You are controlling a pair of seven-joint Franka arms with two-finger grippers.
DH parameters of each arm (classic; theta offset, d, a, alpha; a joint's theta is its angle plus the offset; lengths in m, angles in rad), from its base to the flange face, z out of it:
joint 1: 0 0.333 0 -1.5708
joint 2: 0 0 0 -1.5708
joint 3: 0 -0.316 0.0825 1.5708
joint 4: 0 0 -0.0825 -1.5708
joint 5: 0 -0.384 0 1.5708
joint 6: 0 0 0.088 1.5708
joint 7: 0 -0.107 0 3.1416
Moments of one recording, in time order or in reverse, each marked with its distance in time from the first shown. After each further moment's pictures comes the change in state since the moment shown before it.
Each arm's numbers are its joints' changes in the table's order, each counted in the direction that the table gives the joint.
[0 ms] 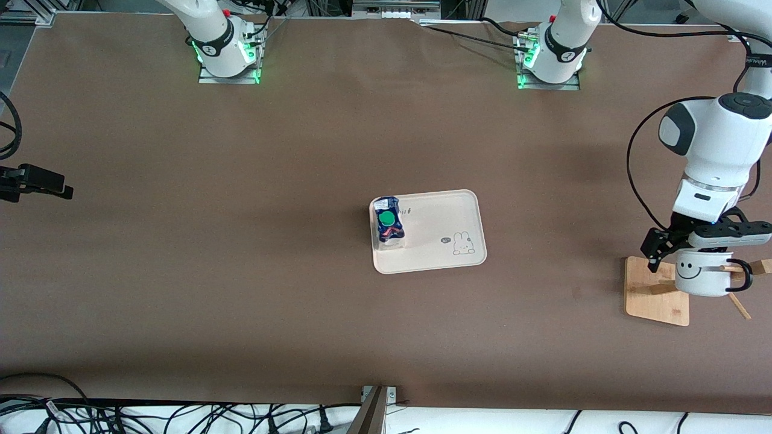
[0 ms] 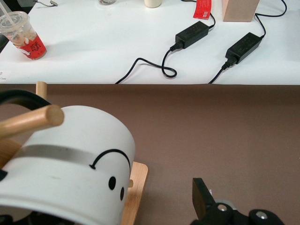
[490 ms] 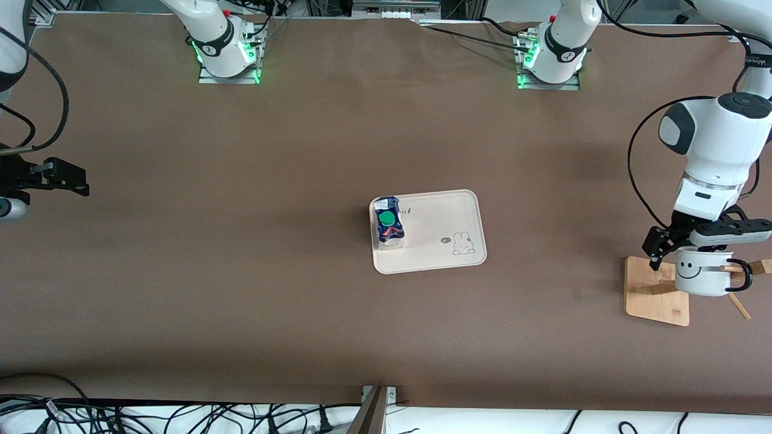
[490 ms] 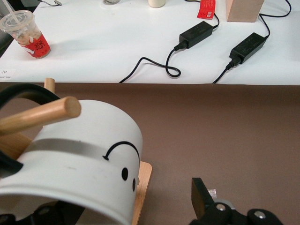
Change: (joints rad) left arm 0.003 -0.006 -0.006 0.007 0.000 -0.011 0.000; right arm -0.248 -0.091 -0.472 0.062 0.261 -0.071 -0.006
